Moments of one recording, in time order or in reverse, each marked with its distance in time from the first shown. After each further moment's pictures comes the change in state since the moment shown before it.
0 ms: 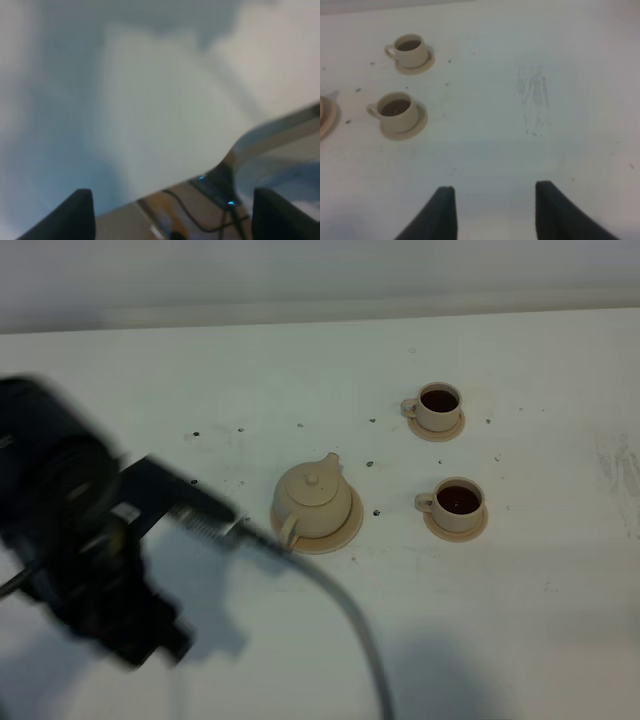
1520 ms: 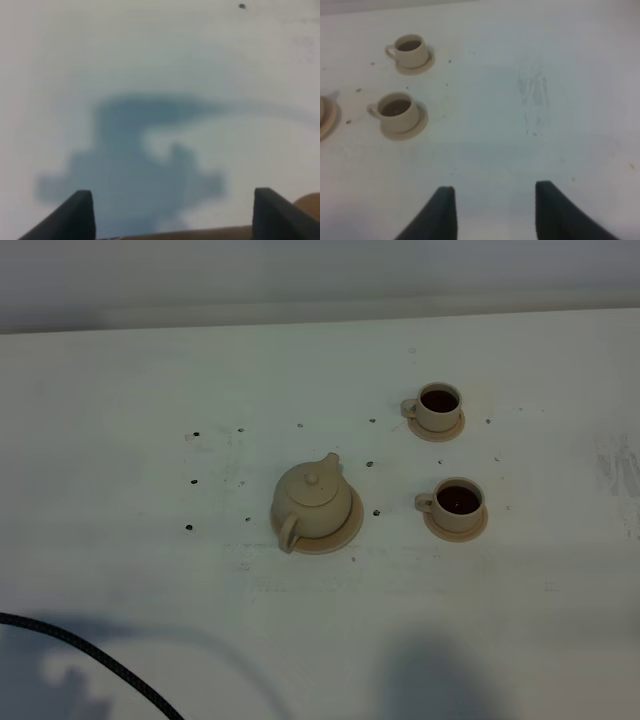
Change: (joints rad) left arm 0.574 -1.013 0.395 -0.092 -0.149 0.100; right arm 0.000 0.000 0.000 0.000 0.000 0.000
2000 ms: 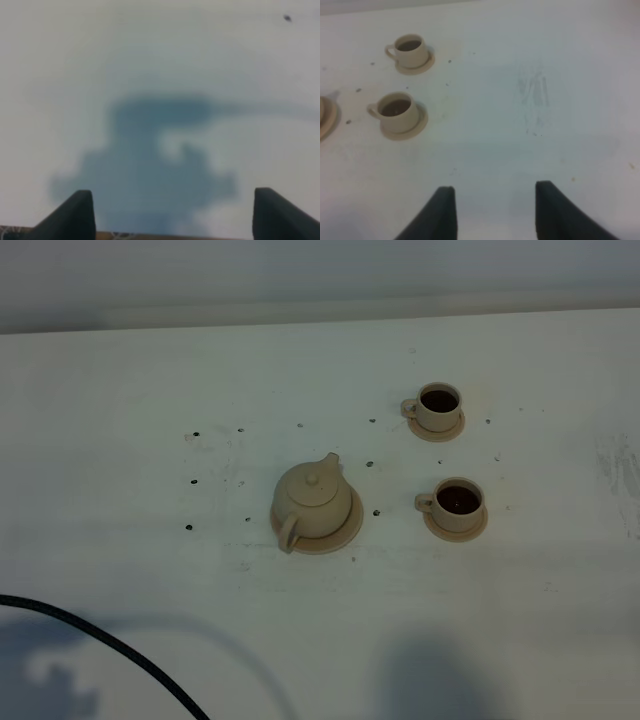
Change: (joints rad) left arm 0.132 -0.031 0.004 0.010 -0.001 0.004; right arm 0.000 0.000 0.000 0.000 0.000 0.000
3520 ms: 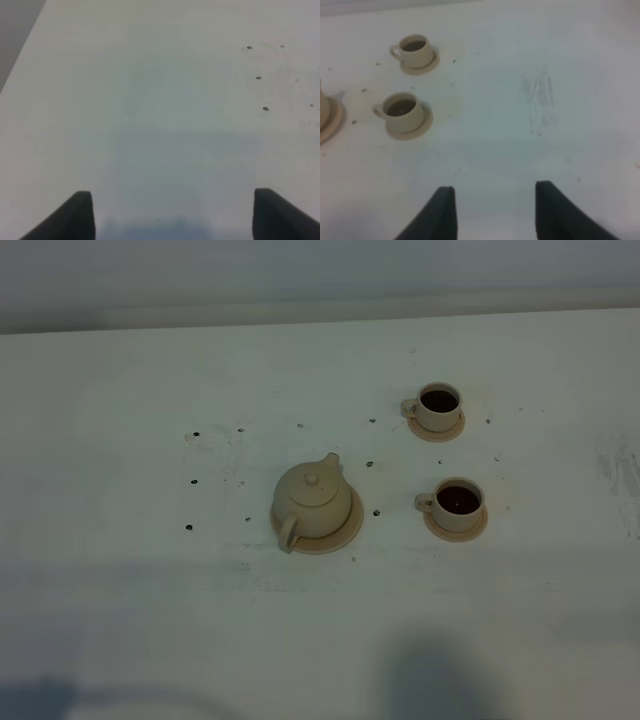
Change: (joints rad) left arm -0.020 -0.343 0.003 0.002 0.001 0.019; right arm 0.000 0.000 0.000 0.014 0.000 0.000
